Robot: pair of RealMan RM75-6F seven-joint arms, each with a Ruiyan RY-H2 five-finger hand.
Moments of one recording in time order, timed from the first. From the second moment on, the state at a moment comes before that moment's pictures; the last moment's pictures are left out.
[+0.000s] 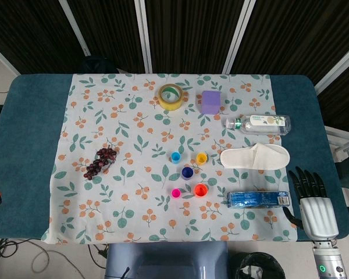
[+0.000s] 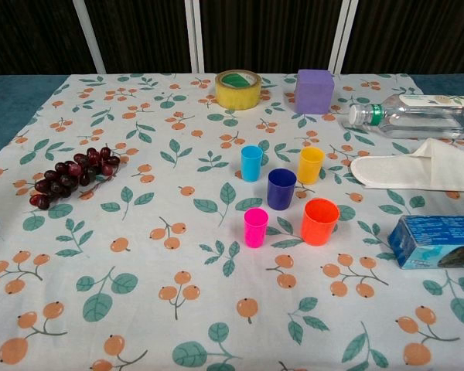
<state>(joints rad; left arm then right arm) -0.03 -1.13 -0.11 -1.66 1.40 1.57 0.04 0.05 -1.23 0.05 -1.68 -1.59 1.55 -0.24</state>
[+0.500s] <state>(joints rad) -0.02 -1.13 -0.11 -1.66 1.41 1.57 0.04 0.05 -1.22 0.04 -1.69 -1.60 1.55 -0.21</state>
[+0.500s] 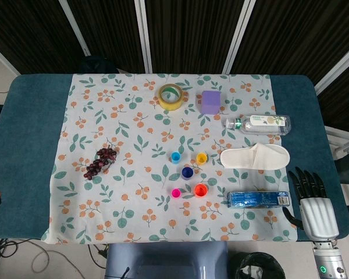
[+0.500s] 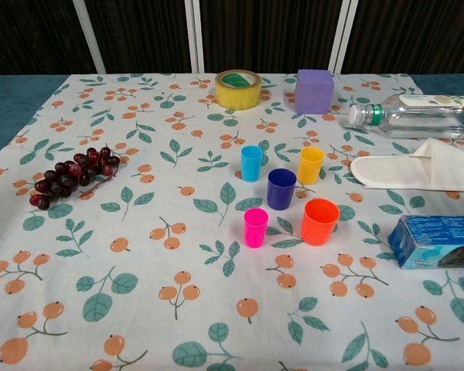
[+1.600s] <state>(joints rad) -0.02 -1.14 -0.11 -1.66 1.41 1.57 0.04 0.23 -1.04 0.07 -1.91 -1.61 1.28 -0.15</state>
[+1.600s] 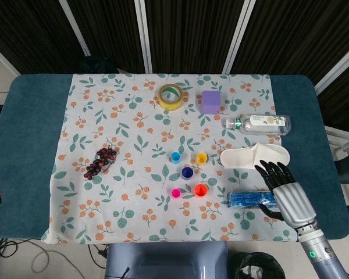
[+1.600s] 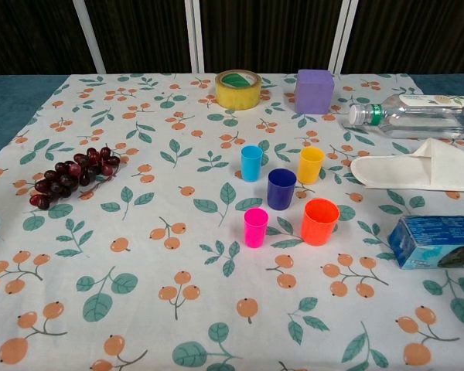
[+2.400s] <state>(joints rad) -0.02 -1.13 -0.12 -1.66 1.39 1.57 0.02 0.61 -1.27 0.26 -1.97 -1.11 0.96 -0.56</state>
